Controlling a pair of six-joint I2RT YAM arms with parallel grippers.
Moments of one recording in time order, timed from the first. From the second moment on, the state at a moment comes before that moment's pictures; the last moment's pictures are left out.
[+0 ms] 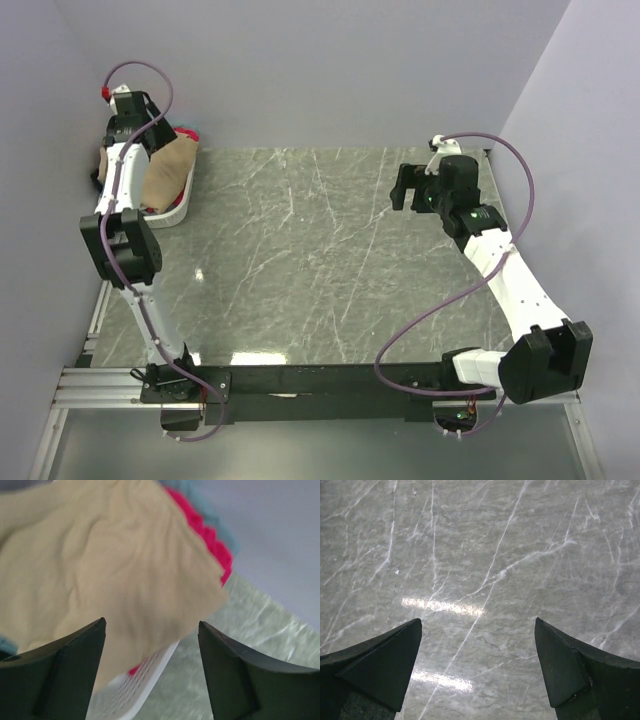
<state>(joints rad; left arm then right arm) 0.18 2.05 1.99 -0.54 -0.17 -0.41 0.20 1.25 1.14 -0.37 -0.05 0.19</state>
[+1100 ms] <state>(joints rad) 0.12 2.20 2.18 -0.61 -0.10 -0.42 0.20 1.36 1.14 -0.37 -0.13 0.17</state>
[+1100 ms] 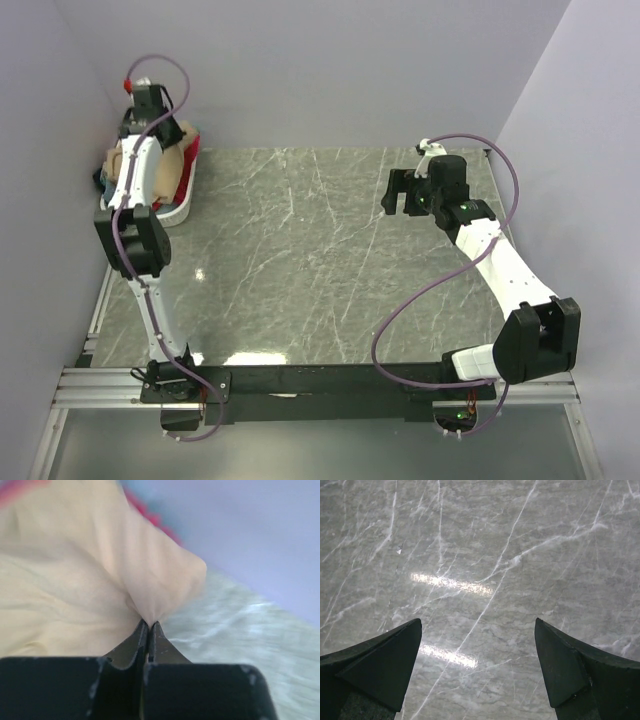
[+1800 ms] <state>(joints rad) -0.39 1.64 1.70 -0.54 0.52 -0.37 0.20 1.16 1.14 -0.39 -0.09 0.25</state>
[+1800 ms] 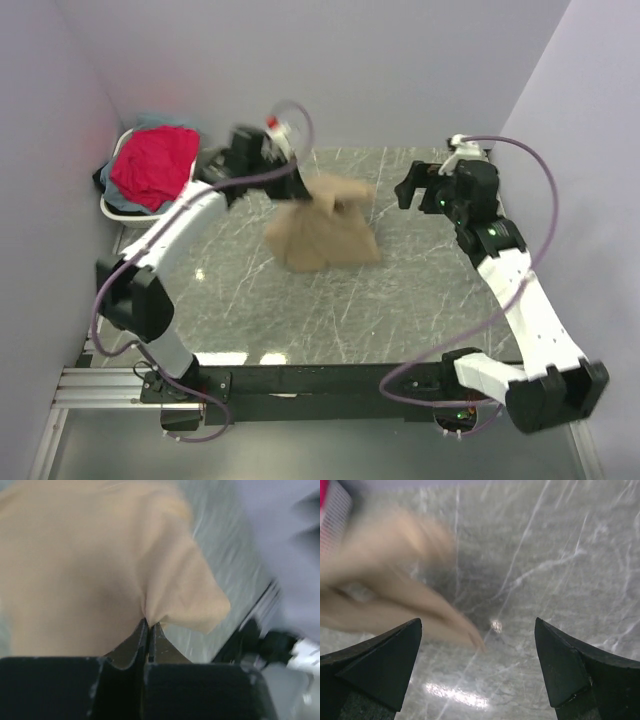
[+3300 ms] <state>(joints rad) -0.58 1.40 1.06 -0.43 -0.09 -0.52 0.21 1.42 0.71 -0.27 -0.47 0.46</state>
